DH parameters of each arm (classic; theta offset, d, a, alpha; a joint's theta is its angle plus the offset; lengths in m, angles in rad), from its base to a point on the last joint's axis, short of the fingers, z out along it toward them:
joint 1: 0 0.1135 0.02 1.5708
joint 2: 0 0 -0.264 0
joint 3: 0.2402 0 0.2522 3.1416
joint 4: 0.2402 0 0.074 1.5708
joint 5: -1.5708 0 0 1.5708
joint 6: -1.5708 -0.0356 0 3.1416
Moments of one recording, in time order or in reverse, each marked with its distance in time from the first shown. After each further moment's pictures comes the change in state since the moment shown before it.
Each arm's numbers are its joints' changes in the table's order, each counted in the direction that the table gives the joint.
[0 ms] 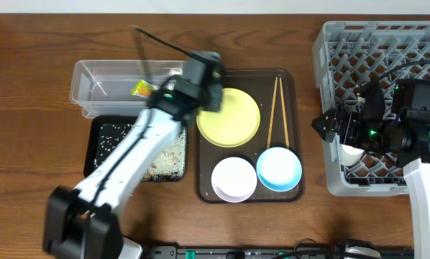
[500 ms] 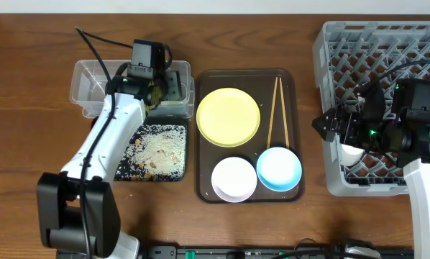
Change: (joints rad) left arm 0.253 -0.068 -0.002 0.031 -0.087 -0.040; right arm 0.000 0.000 0.000 -0.004 -0.011 0.000
